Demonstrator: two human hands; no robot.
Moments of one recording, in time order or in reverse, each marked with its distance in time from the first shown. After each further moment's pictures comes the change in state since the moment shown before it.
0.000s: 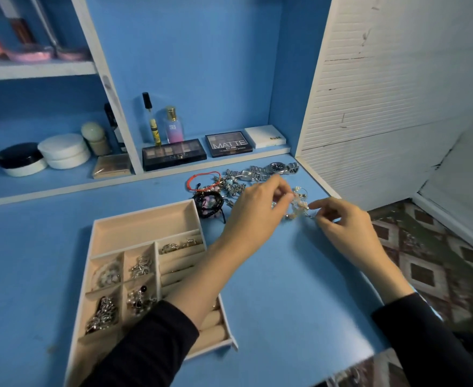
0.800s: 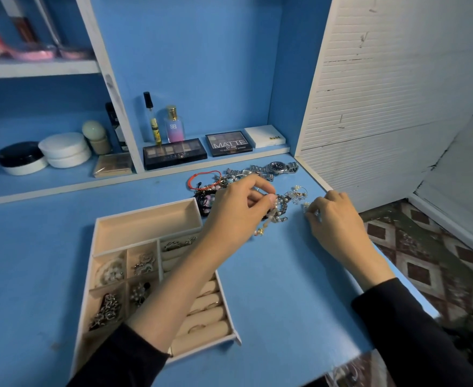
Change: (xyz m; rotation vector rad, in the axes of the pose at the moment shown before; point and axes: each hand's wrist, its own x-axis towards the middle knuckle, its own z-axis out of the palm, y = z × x) left_hand -0.019 0.001 -0.031 -0.257 0.014 -0.201; right_hand 0.009 0.001 0.017 -0.583 0.035 -0.115
